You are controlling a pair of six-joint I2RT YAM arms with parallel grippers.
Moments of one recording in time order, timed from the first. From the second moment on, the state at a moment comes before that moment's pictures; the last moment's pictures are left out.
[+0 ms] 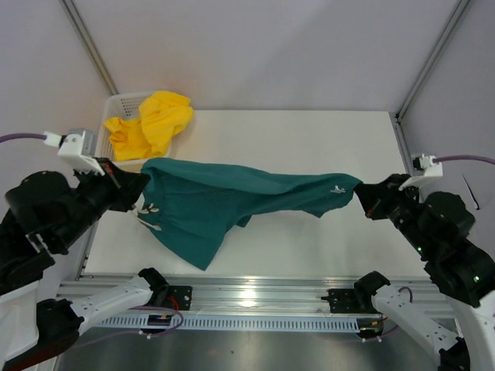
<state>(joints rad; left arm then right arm) -0.72 0.86 1.80 -1.24 -0.34 -0.45 0.53 0.64 1.25 -0.84 0.15 0.43</state>
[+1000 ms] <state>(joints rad) -0.72 0.98 2.25 -1.17 -0.11 -0.44 0.53 0.59 1.58 -0.93 -0.05 0.40</state>
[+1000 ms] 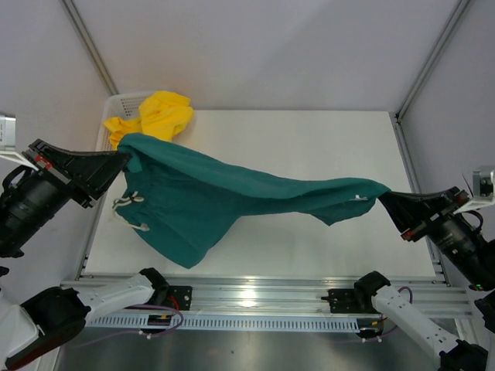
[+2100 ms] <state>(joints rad) -0.42 1.19 1.47 -0.77 0.10 -0.46 0.55 0.89 1.21 -0.91 0.11 0.51</state>
